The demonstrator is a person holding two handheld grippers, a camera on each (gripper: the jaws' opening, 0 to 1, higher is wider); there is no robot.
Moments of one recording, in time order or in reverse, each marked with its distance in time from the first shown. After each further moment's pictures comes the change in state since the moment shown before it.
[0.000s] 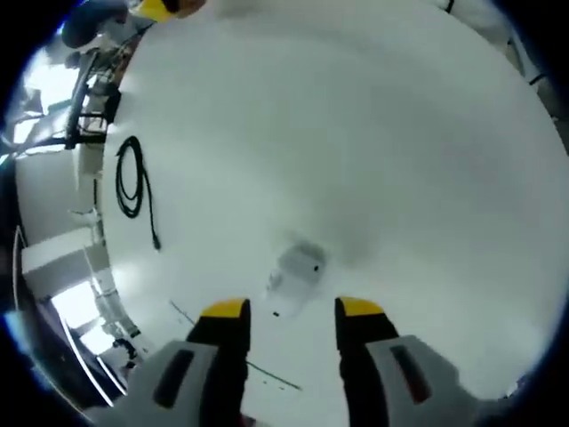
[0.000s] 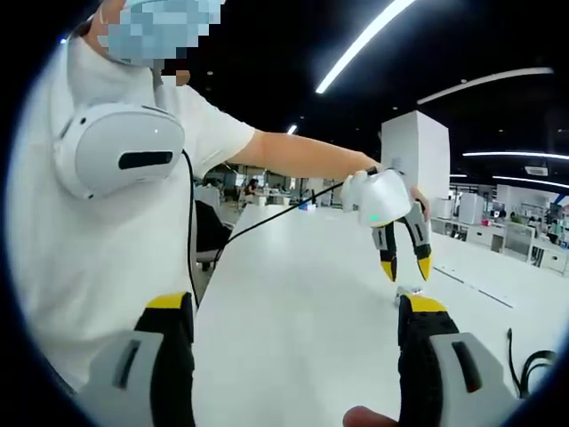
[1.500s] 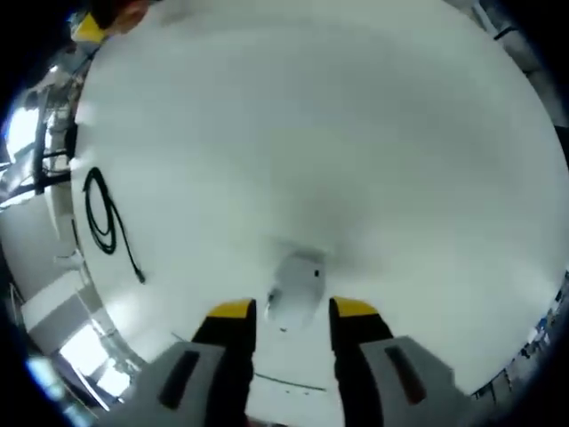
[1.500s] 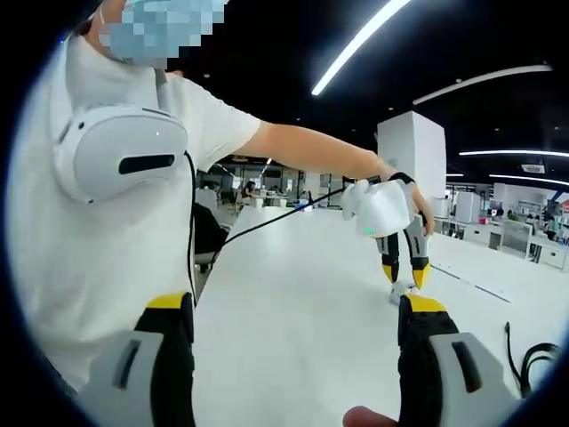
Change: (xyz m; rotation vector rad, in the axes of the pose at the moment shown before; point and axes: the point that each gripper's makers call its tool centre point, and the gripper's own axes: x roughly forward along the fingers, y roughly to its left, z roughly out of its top) left arm 0.017 0.000 0.005 0.183 0.010 -0.109; right arm -0.008 -0.004 -0.005 0.011 -0.008 -0.015
